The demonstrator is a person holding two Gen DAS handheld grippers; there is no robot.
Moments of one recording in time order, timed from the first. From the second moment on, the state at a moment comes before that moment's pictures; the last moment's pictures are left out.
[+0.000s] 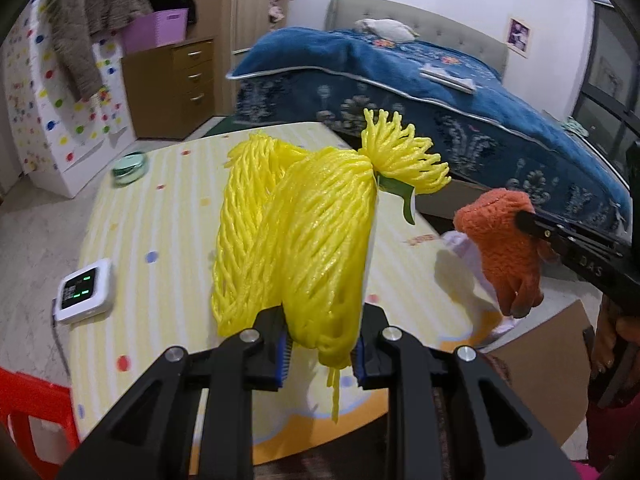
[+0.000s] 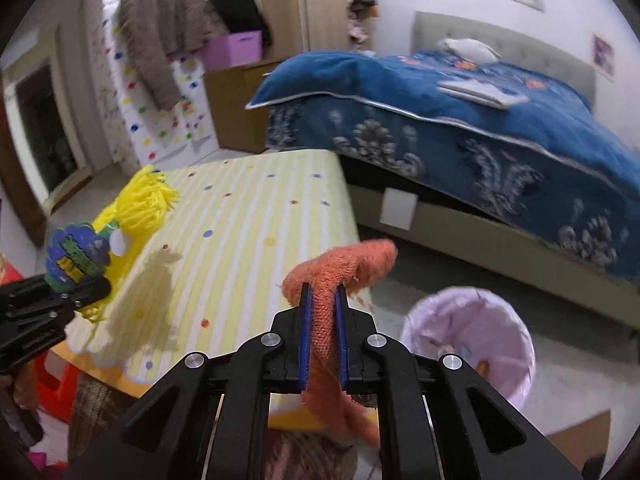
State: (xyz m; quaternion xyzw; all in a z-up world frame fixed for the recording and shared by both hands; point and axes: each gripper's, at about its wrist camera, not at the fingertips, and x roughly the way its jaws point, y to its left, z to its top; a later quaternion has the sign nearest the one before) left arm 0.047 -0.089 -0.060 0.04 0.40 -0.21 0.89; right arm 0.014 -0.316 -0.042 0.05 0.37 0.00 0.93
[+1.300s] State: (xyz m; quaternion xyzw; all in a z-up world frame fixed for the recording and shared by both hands) left arm 0.075 -0.393 -0.115 0.15 0.41 -0.40 0.80; right arm -0.011 -0.519 -0.118 0.18 0.40 -0.16 0.88
